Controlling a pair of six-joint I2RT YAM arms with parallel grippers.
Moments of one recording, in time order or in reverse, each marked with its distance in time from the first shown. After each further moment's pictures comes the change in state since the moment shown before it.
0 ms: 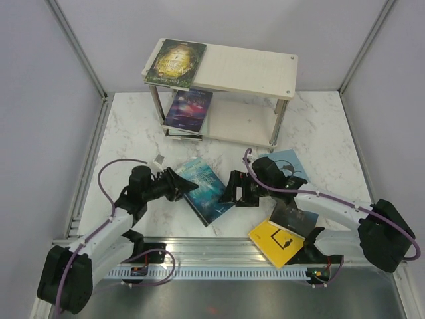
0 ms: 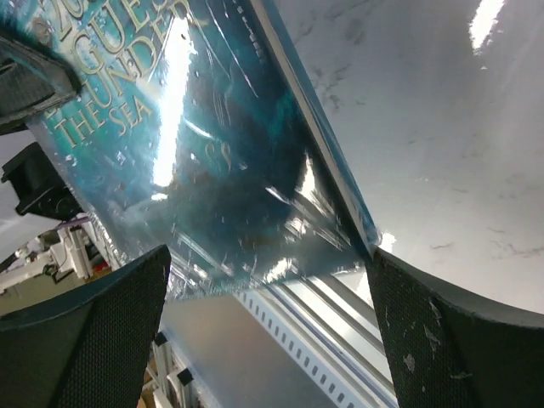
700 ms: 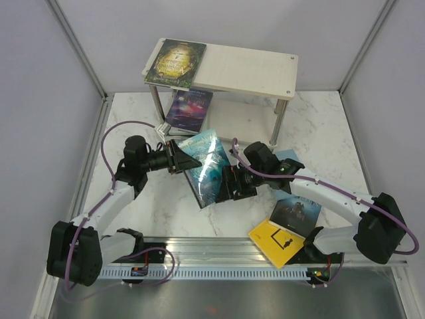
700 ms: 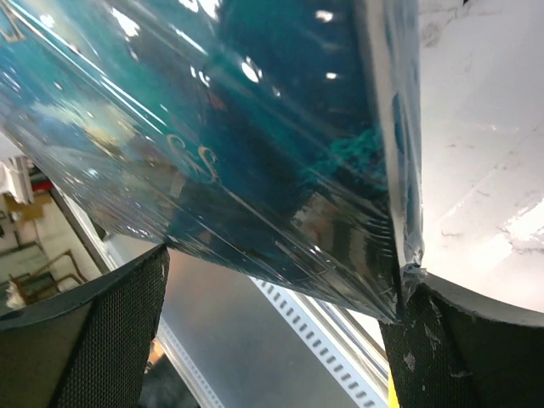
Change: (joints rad) left arm 0.098 0.280 0.362 0.123 0.406 0.188; right arm -0.005 0.103 0.303 -0.297 -0.106 -0.260
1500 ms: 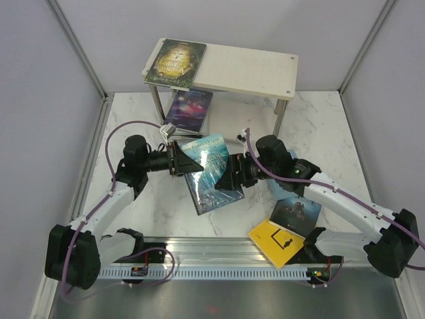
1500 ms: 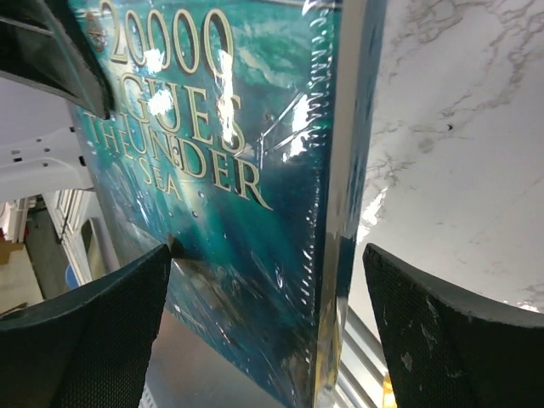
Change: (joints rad) left arm -0.024 -0.029 0.068 -0.117 0.109 0.008; right arm -0.011 -0.130 0.055 0.038 0.100 -0.063
